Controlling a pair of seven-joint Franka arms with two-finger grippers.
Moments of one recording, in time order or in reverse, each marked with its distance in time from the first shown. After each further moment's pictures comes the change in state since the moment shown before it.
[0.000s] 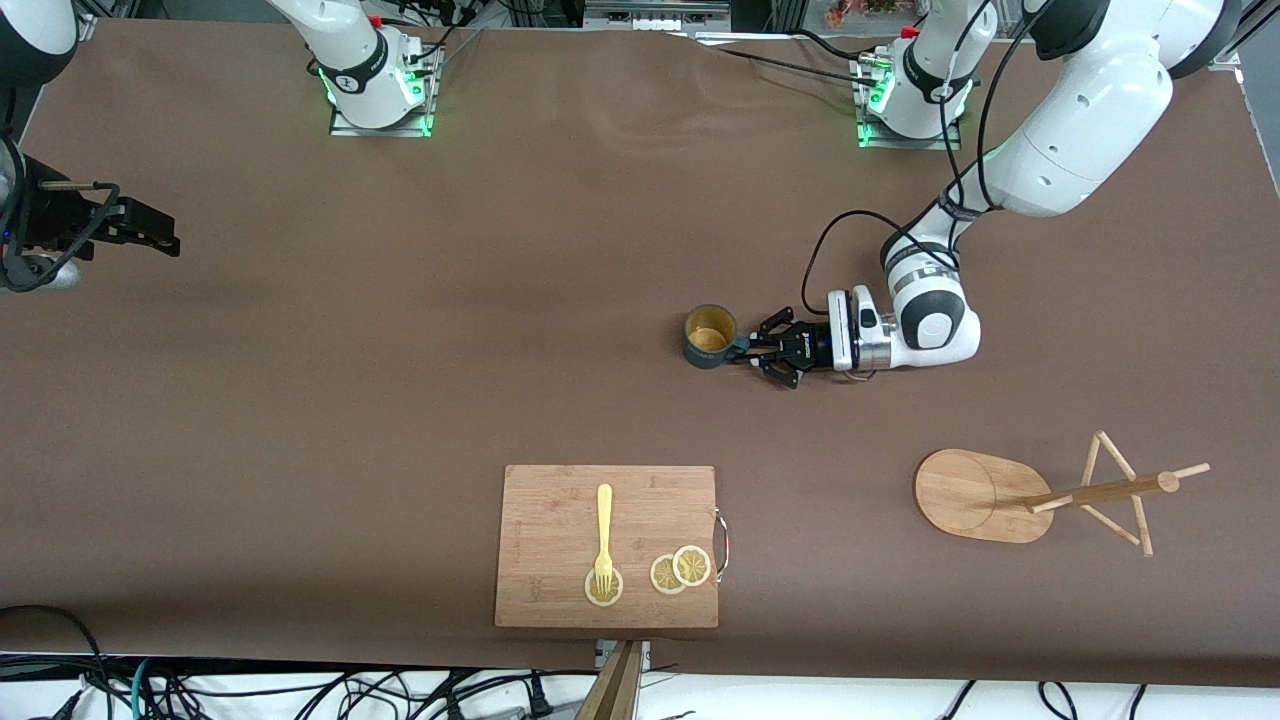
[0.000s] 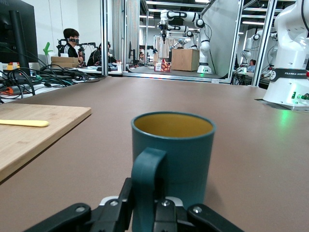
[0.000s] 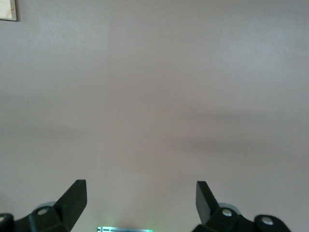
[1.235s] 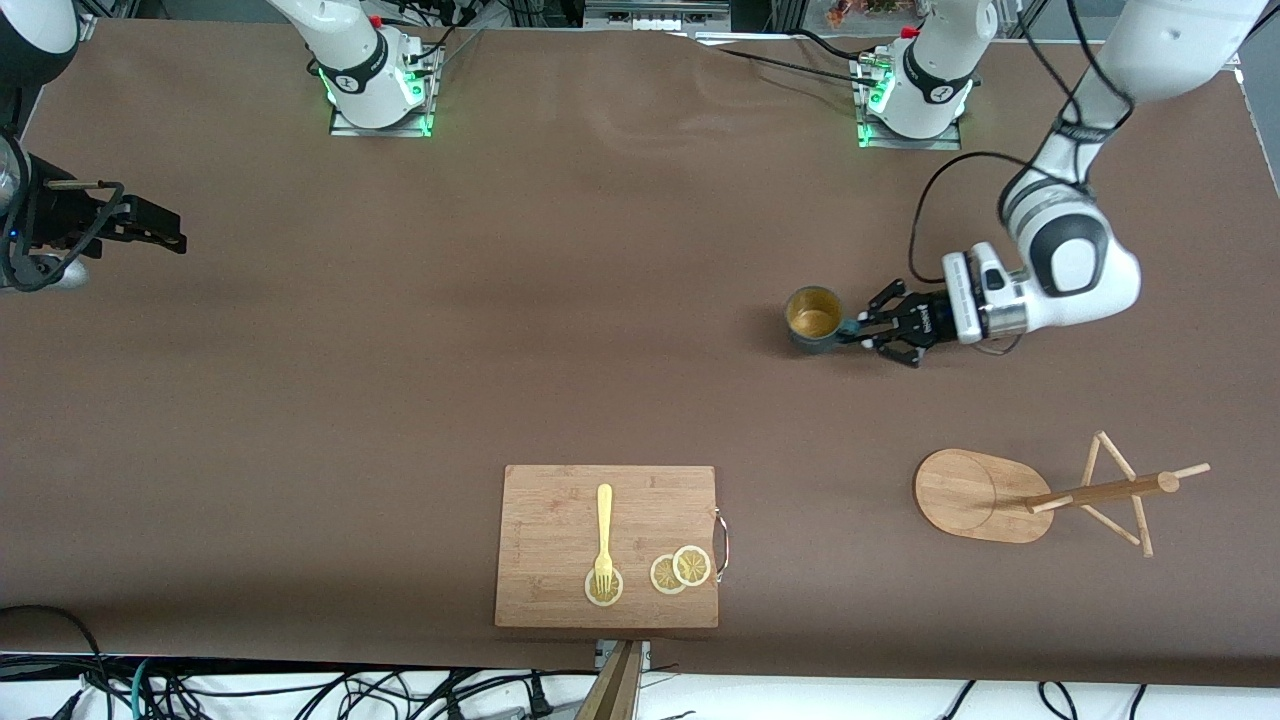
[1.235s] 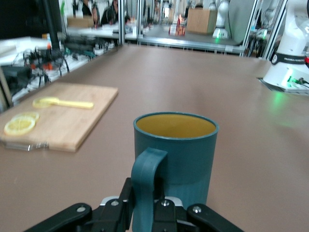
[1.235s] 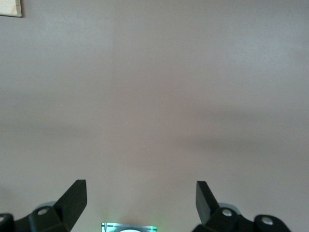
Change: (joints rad) left arm 0.242 -0.495 0.038 -0.268 0.306 -0.015 -0.344; right arm 0.001 0.001 0.002 0.000 0.016 -0.017 0.000
